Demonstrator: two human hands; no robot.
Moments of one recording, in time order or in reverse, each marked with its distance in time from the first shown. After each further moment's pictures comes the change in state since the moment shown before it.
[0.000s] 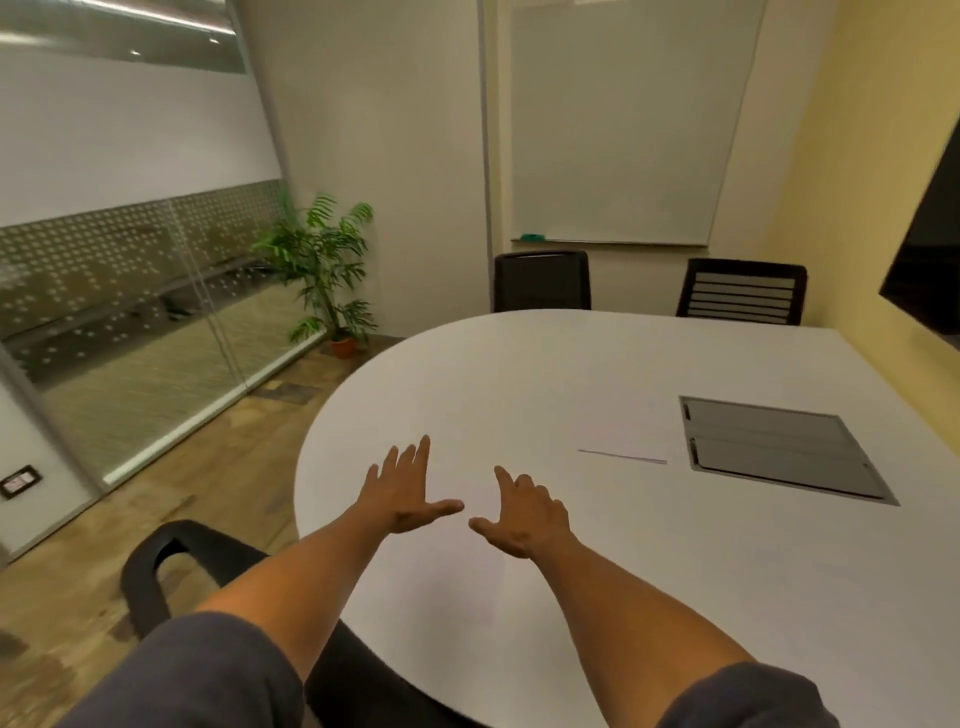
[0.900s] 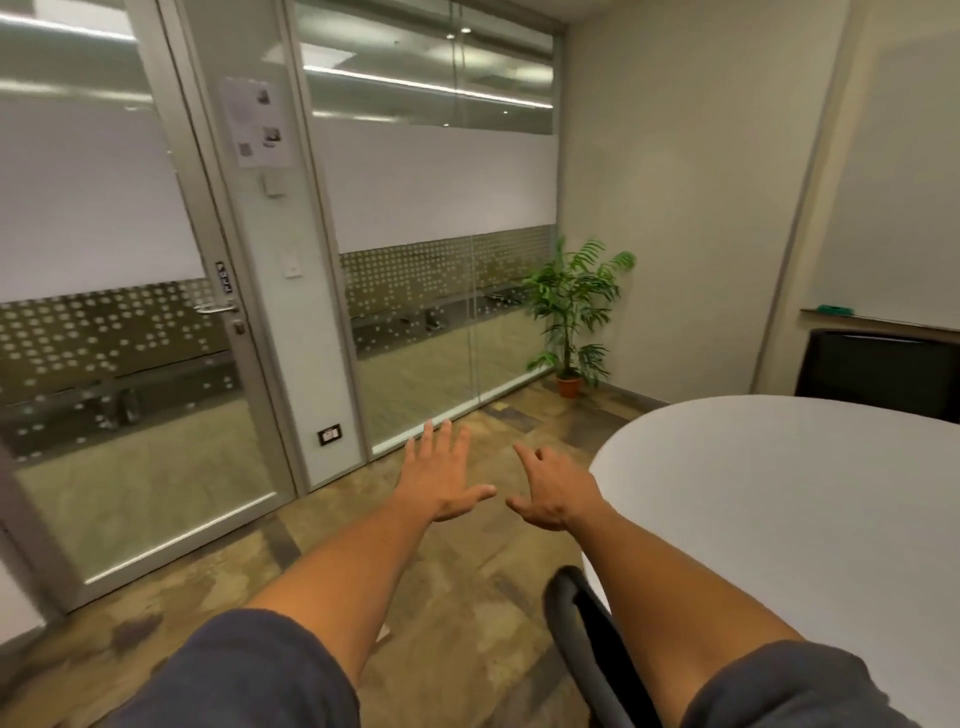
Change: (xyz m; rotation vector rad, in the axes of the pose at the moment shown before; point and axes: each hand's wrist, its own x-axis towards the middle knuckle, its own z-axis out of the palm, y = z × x) left_hand -0.110 -0.429 -0.110 0.074 0.281 -0.400; right_hand 0.082 -0.476 0.045 -0.181 0.043 -0.617
